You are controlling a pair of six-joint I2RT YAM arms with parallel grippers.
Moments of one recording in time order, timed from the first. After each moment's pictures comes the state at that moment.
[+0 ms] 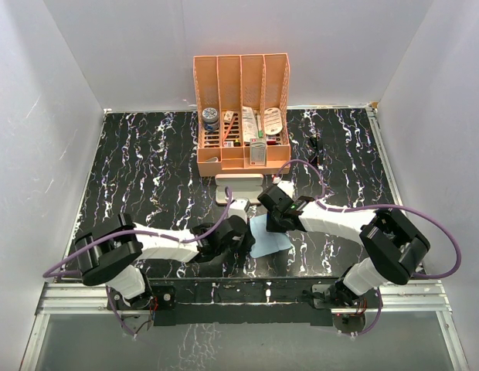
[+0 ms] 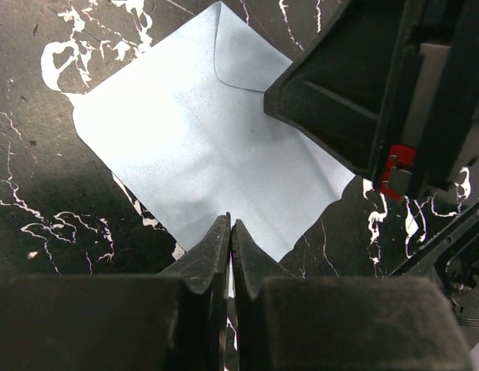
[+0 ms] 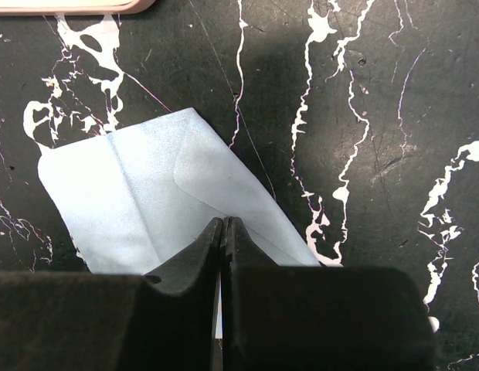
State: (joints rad) left arm -1.15 1.53 0.61 0.22 -0.25 -0.79; right arm 0.78 1.49 0.77 -0.40 0.23 0.79
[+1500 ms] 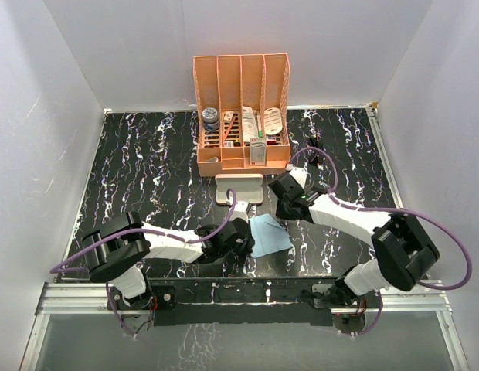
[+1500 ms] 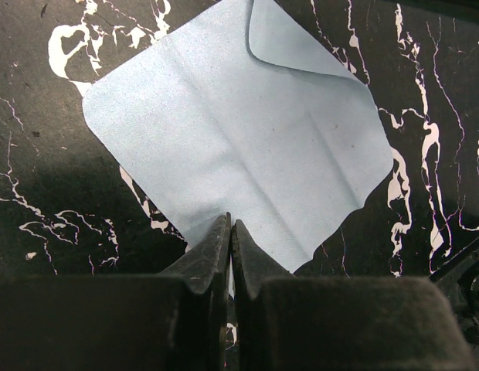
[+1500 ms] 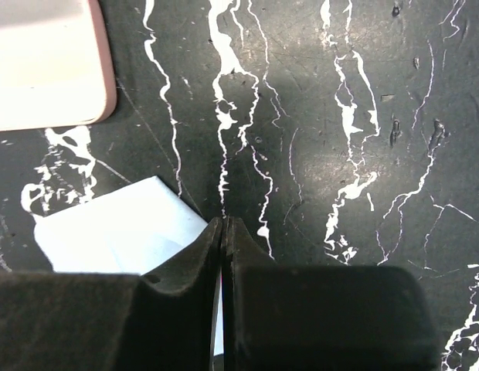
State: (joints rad) left arm -1.17 1.59 0.62 0.22 -0.30 -0.82; right arm 0.67 1.44 0.82 -0.45 0.32 0.72
